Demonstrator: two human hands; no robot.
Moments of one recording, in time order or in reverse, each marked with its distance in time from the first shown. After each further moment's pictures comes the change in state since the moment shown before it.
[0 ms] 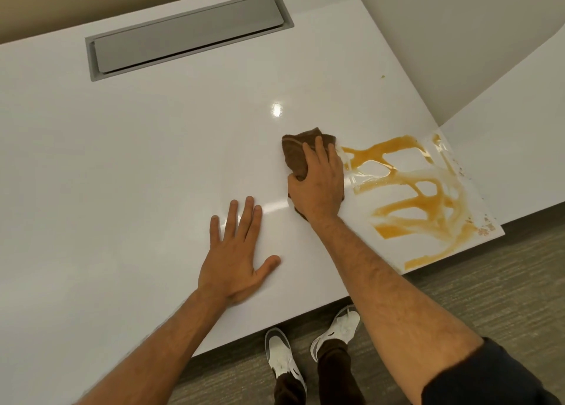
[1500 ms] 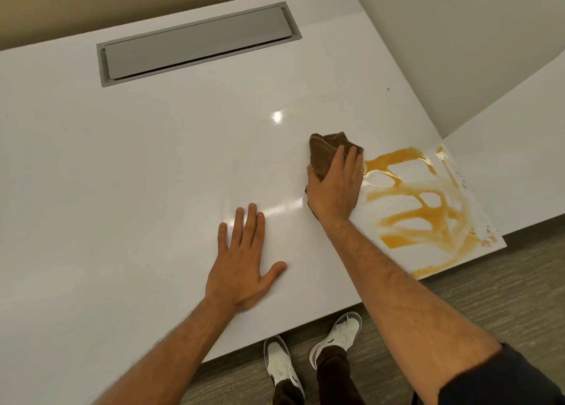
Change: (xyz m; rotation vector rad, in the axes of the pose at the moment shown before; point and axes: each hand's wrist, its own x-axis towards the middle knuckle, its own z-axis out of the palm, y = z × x) left_hand -0.001 0.002 -0.006 -0.028 -0.012 -0.022; right_hand 0.014 0.001 -0.006 -0.032 0.049 0.228
